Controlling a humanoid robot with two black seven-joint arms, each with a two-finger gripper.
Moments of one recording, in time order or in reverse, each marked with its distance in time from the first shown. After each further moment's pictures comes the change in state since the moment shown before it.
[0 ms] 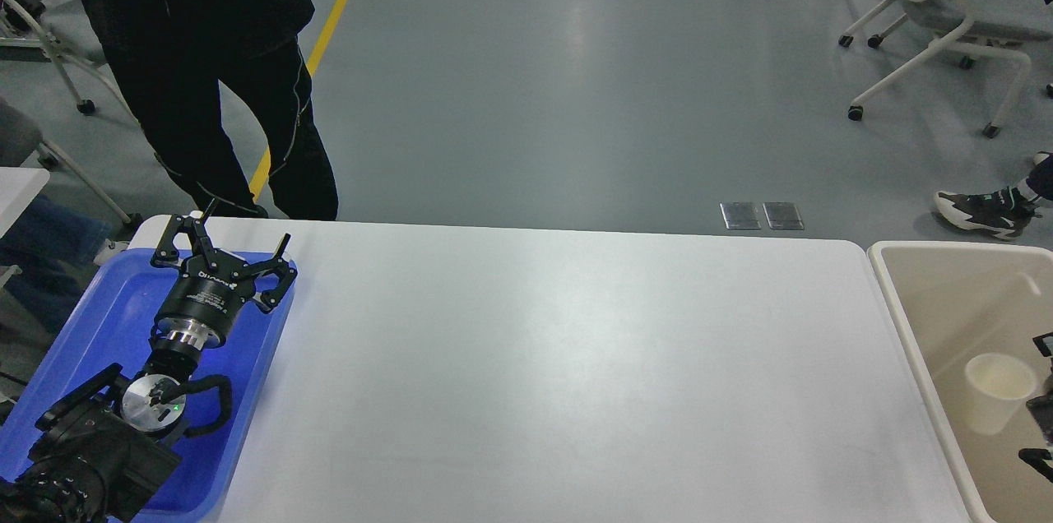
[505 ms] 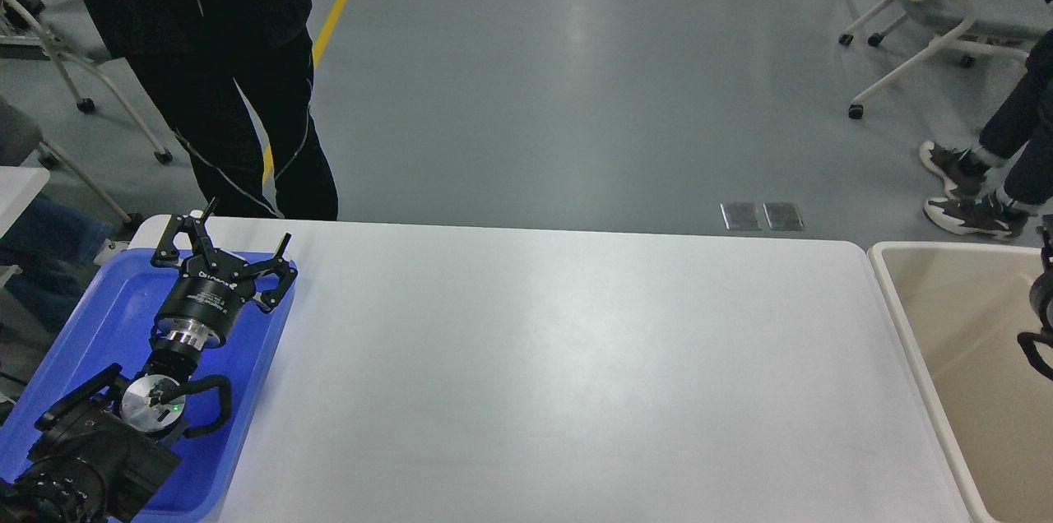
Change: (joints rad) left arm 0.000 0.000 0.000 0.000 0.000 0.000 0.000; right arm 0.179 -0.228 0.451 0.403 0.004 0.001 0.003
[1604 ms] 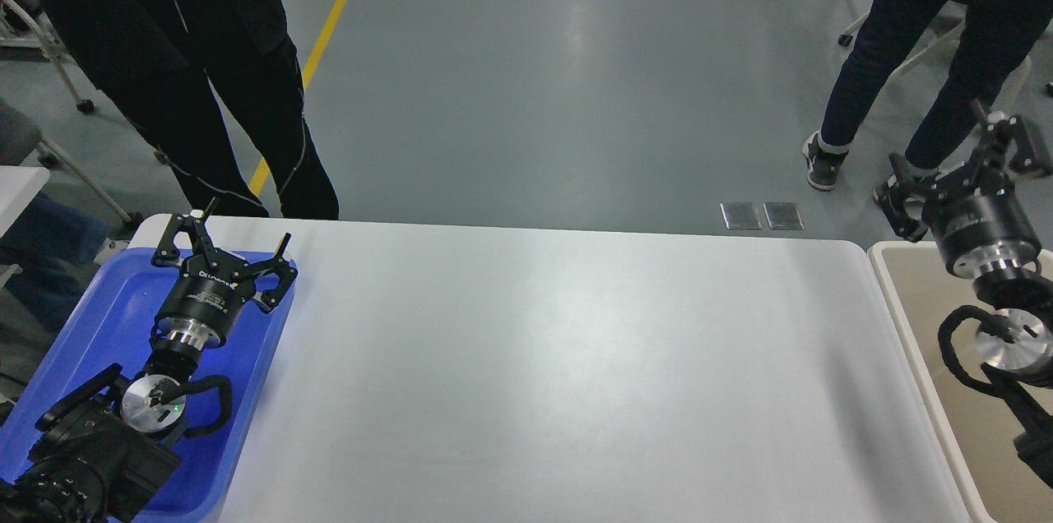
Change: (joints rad) left arm 0.000 0.000 0.000 0.000 0.000 0.000 0.000; right arm -0.351 0.097 0.784 0.521 -0.016 0.305 0.348
